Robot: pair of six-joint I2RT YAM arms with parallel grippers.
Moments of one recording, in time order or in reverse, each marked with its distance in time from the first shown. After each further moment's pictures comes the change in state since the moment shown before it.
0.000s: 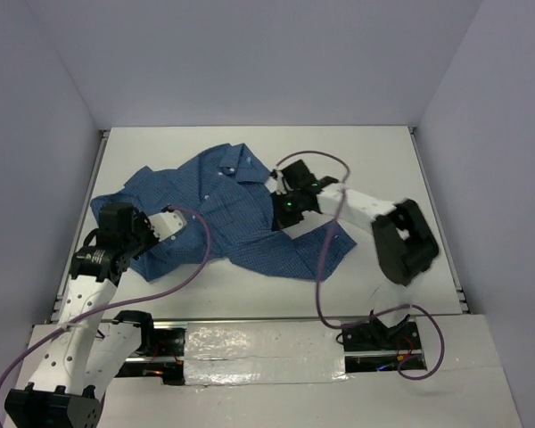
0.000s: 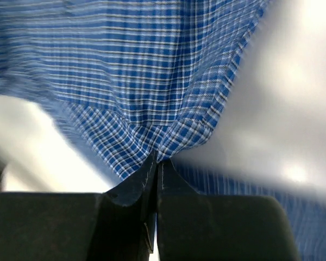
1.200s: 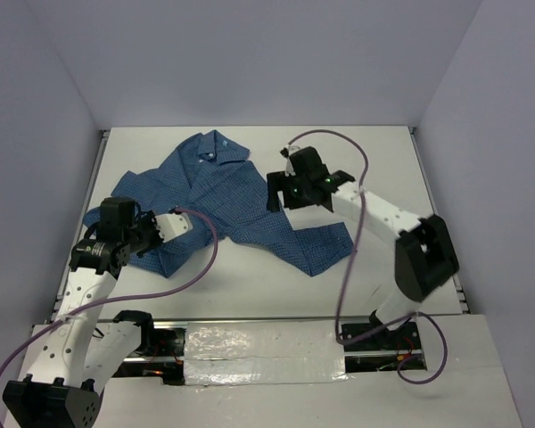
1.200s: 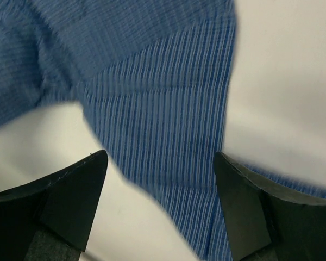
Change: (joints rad) left arm -0.007 0.045 0.048 -0.053 0.152 0.080; right arm -0.015 -0.275 -0.072 0.027 0.172 0.032
